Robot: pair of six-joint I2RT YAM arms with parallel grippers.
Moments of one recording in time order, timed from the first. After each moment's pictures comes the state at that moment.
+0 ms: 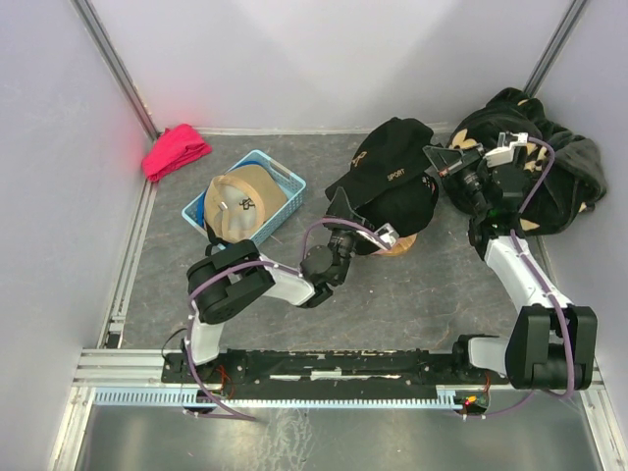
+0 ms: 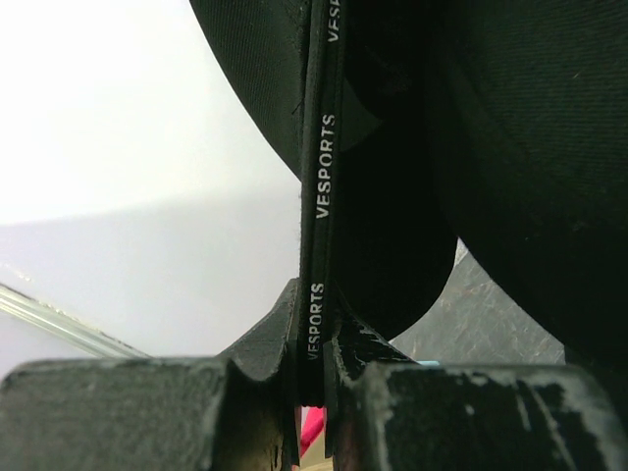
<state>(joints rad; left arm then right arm) -1.07 1.95 0.87 1.52 -0.69 1.42 -0.02 1.25 0.80 0.53 -0.36 1.05</state>
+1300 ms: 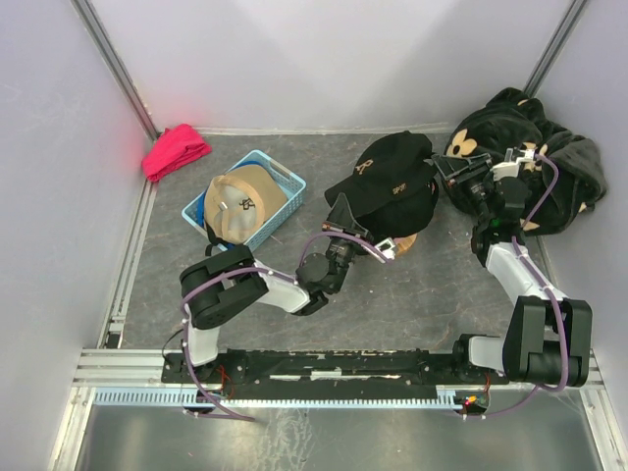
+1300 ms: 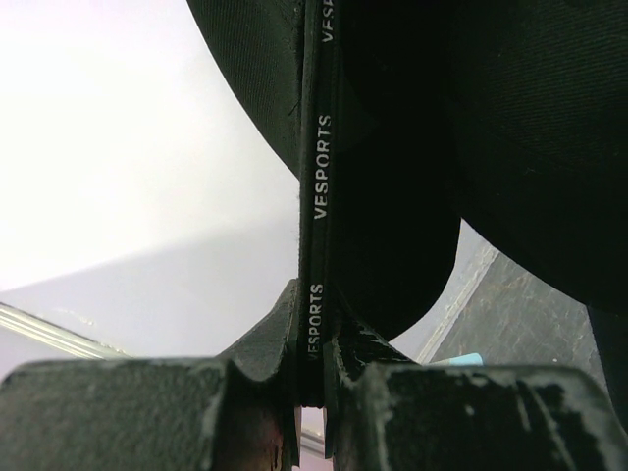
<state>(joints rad) -1.10 1.91 0.82 1.52 -0.65 1.59 -0.10 1.28 0.69 0.64 -0.37 1.13</state>
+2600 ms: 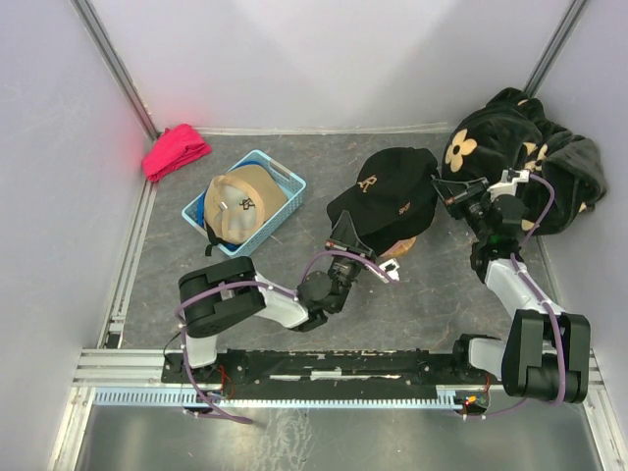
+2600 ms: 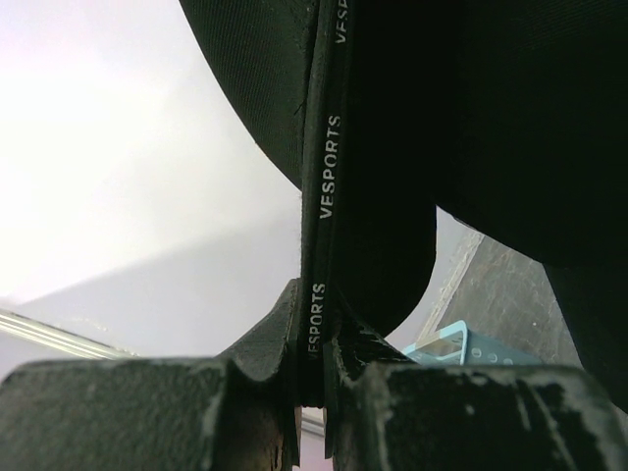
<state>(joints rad) -1.22 1.87 0.75 1.52 -0.75 1.64 -0.12 1.20 0.55 0.58 -0.38 1.09</state>
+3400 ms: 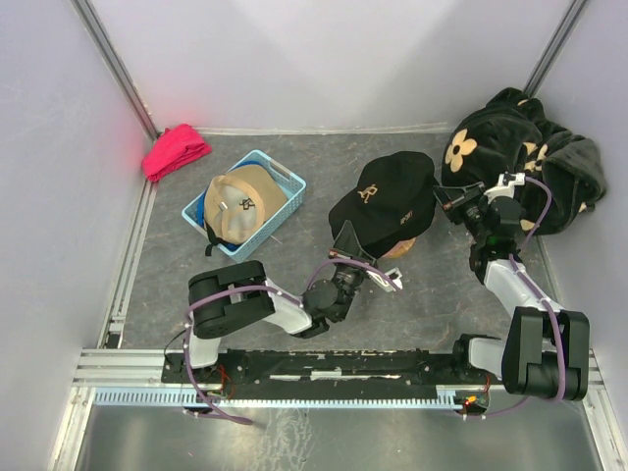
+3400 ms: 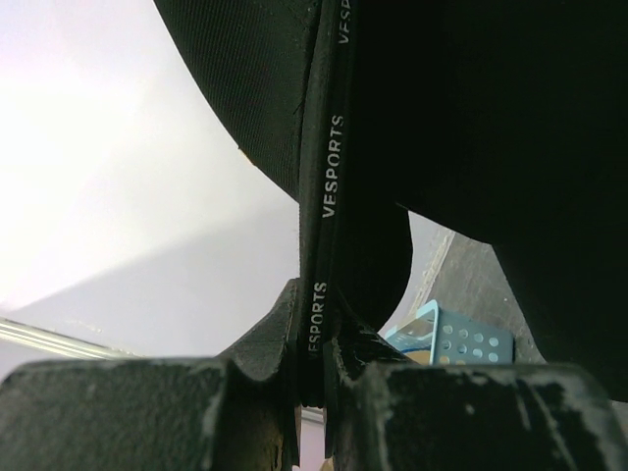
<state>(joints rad) -1.27 1.92 0.74 1.53 -0.83 1.64 -0.12 1.21 0.53 0.55 -0.37 1.04</state>
